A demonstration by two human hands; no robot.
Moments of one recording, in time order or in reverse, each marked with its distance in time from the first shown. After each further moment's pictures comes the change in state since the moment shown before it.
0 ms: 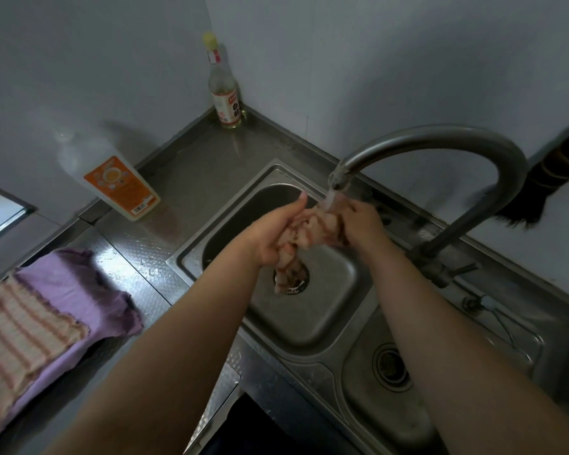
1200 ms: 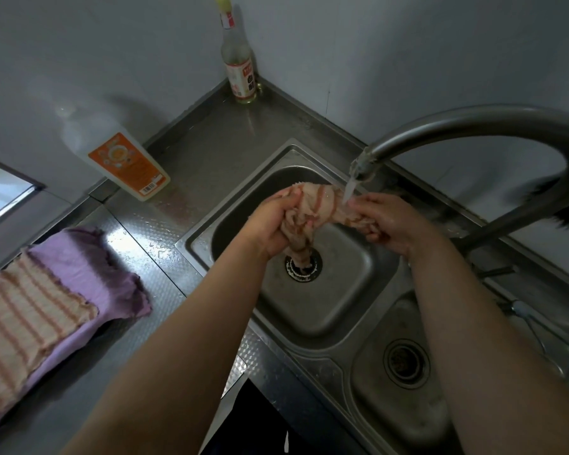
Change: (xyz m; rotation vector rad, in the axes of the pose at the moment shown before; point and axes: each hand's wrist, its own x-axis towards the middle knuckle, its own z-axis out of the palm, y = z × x) left_hand 0.022 -0.010 -0.024 -0.219 0.269 0.234; right_hand 0.029 0.017 -0.022 0.169 -0.325 0.133
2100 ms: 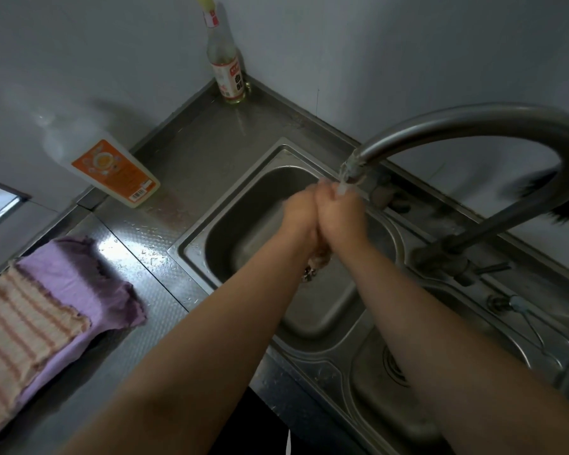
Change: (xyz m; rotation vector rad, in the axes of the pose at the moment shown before) left_hand 0.026 -0.019 0.067 0.233 0.325 0.063; right_hand 0.012 -0.007 0.075 -0.405 0.506 -0.252
